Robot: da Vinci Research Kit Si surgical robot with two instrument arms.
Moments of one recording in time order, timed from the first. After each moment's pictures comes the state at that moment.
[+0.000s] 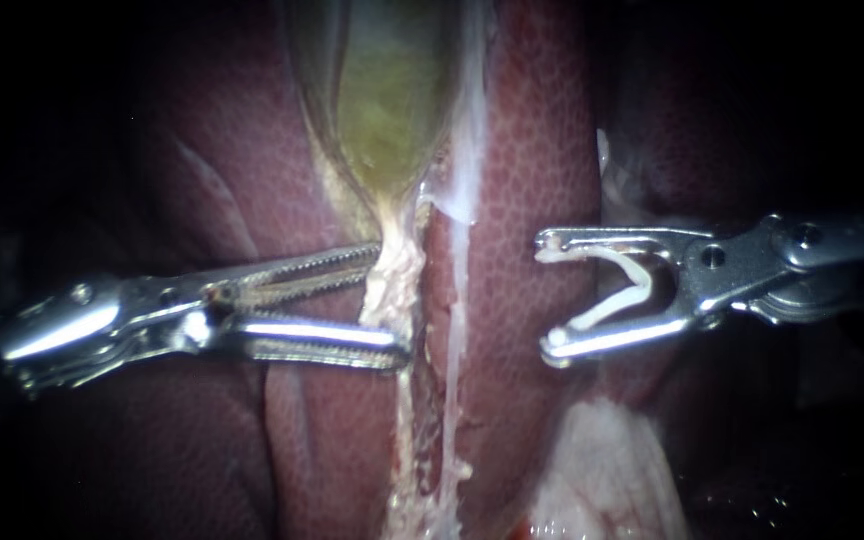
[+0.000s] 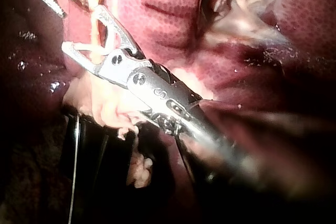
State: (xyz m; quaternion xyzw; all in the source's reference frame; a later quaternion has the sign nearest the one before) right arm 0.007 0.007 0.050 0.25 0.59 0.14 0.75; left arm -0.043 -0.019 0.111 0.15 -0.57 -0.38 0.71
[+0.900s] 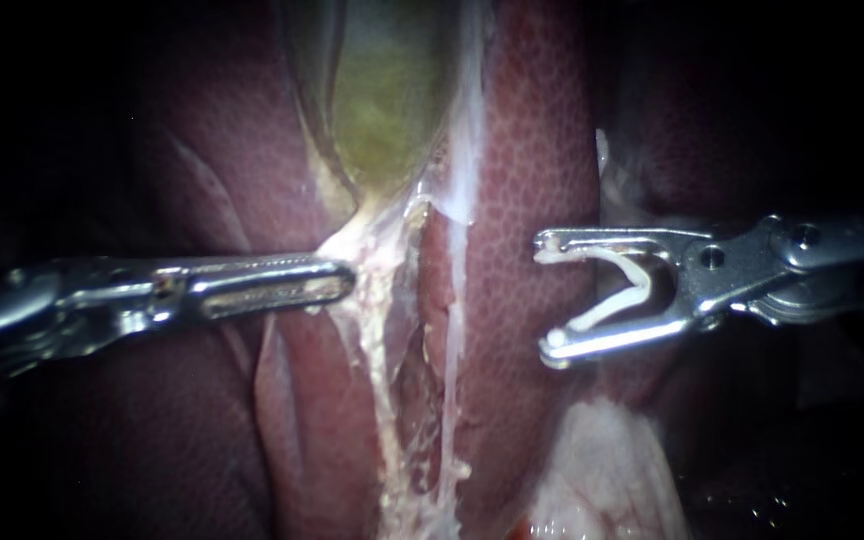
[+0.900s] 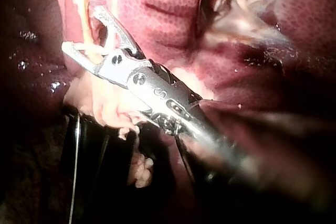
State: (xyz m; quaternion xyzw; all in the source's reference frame) right arm 0.007 0.007 0.050 0.25 0.59 0.14 0.75; left arm -0.036 -0.017 0.105 0.17 -0.53 -0.43 0.71
